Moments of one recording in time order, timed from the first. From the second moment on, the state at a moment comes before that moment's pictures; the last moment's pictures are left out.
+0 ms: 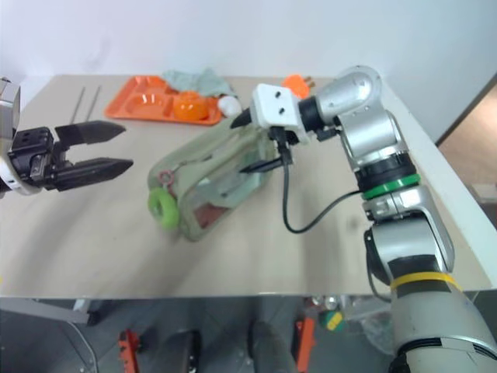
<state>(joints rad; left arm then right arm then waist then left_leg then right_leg) -0.51 0.95 0.40 -0.29 -0.99 0.85 -1.01 -1.29 -0.57 0.33 0.59 0.07 -0.11 1.48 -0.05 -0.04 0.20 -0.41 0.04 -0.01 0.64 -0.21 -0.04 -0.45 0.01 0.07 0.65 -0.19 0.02</state>
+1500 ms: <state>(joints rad) -0.39 0.84 0.41 -0.37 -1.04 0.82 -0.84 -1.33 -0.54 0.34 0.63 -0.09 0.02 1.43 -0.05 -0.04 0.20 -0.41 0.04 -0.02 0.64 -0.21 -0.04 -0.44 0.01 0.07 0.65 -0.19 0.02</state>
